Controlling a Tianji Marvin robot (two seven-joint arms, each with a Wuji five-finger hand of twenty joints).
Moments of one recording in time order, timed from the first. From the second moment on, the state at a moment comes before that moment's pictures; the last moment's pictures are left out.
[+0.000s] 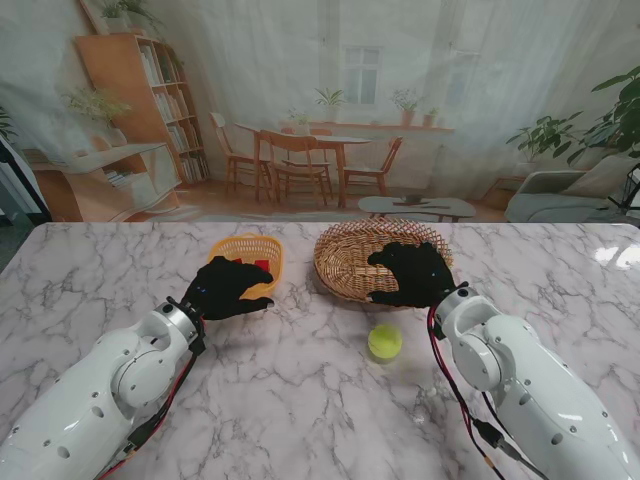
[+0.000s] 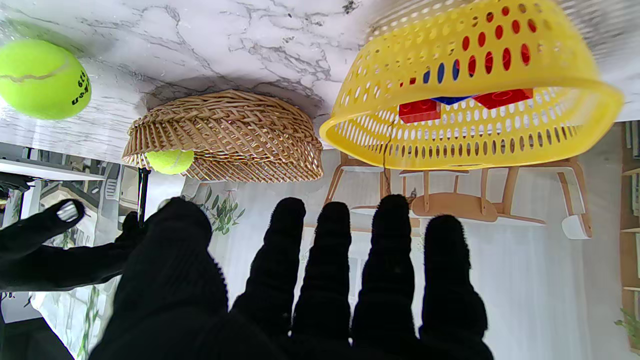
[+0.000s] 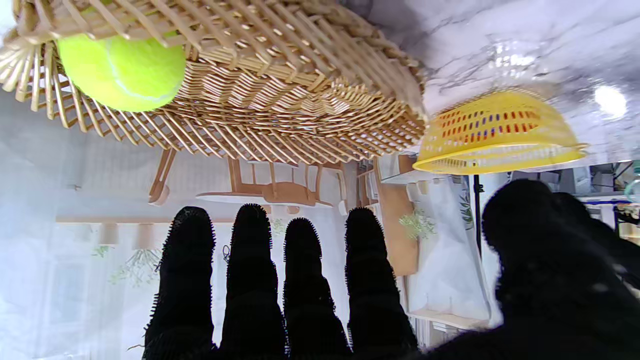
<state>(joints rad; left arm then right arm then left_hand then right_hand) 1.44 -1.05 -1.16 -1.50 1.02 -0.25 0.08 -1.39 -1.06 1.13 -1.51 -1.06 -0.10 -0.04 0.85 -0.08 0.00 0.01 0.60 0.13 0.24 0.50 0.64 0.14 0.22 0.41 0.57 0.23 0.29 0.58 0.19 0.25 0.80 0.54 0.39 -0.32 0.53 -0.08 0.41 0.04 0.39 0.44 0.38 0.16 0.52 0.29 0.47 0.16 0.35 0.30 0.17 0.29 1.05 0.43</state>
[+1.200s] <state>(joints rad) 1.43 -1.05 -1.16 -1.50 1.03 -0.24 0.07 -1.53 -1.05 1.06 -1.49 -1.11 -0.05 -0.13 0.85 -0.08 0.00 0.01 0.60 0.13 0.24 0.50 0.64 0.14 0.22 0.41 0.57 0.23 0.29 0.58 0.19 0.25 0.80 0.54 0.39 -0.34 0.55 -0.07 0.53 0.07 0.44 0.56 0.47 0.17 0.65 0.48 0.57 0.17 0.55 0.46 0.34 0.29 1.21 0.49</state>
